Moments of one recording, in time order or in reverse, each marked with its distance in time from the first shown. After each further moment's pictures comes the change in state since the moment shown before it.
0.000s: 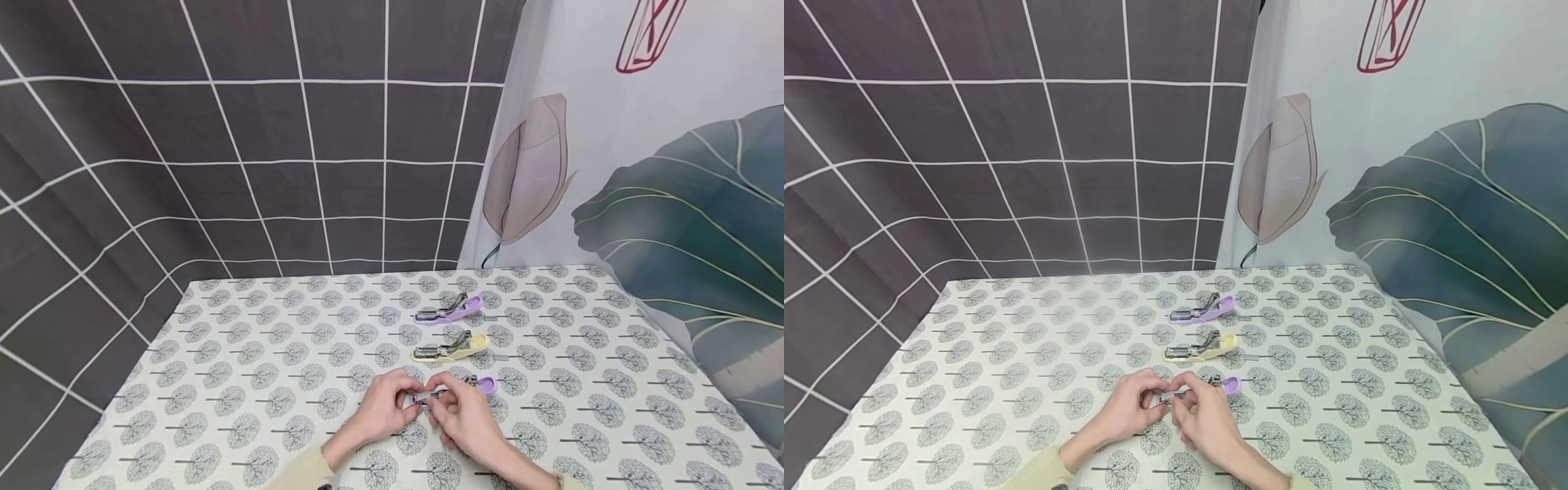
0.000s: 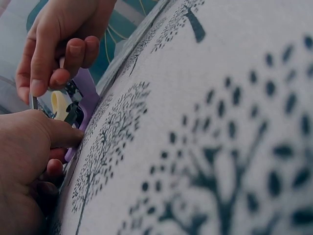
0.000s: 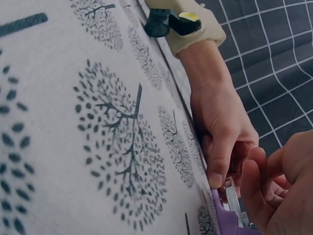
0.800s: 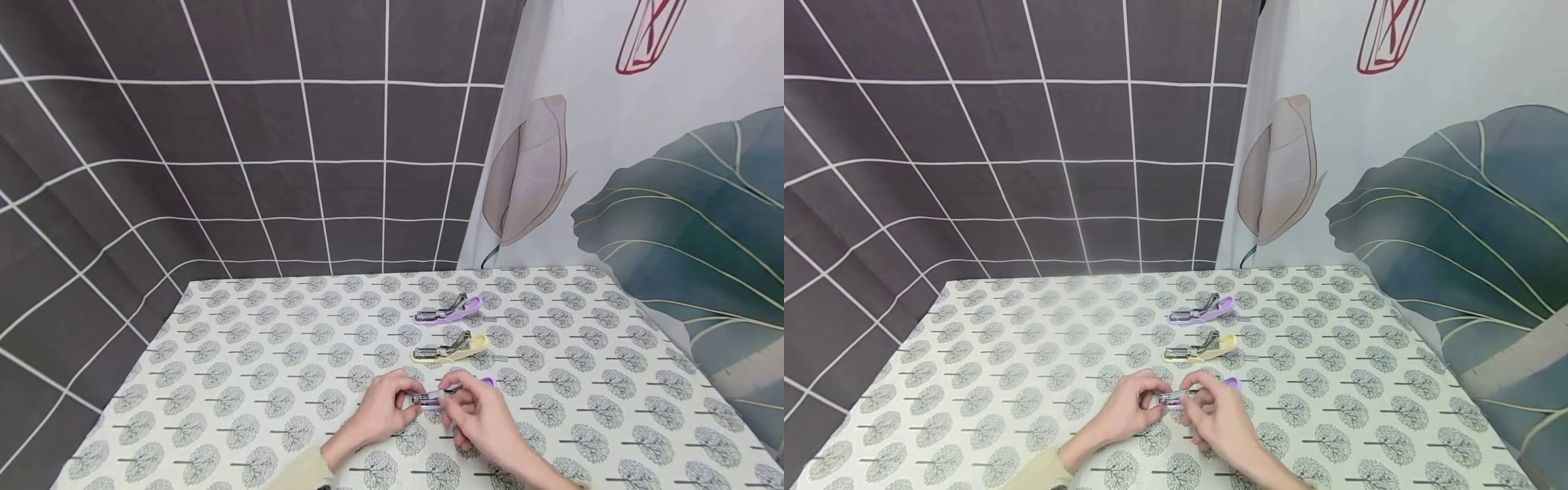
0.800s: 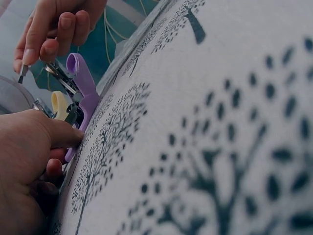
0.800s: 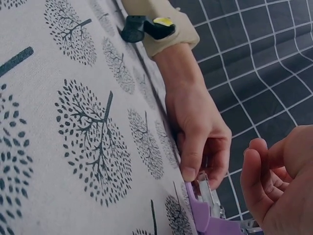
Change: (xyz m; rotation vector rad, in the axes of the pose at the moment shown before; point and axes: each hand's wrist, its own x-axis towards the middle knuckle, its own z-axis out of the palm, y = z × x) left_hand -0.001 -0.001 0.001 -0.009 -0.008 -0.025; right_hand -0.010 -0.011 -0.022 0.132 -0.016 -0.017
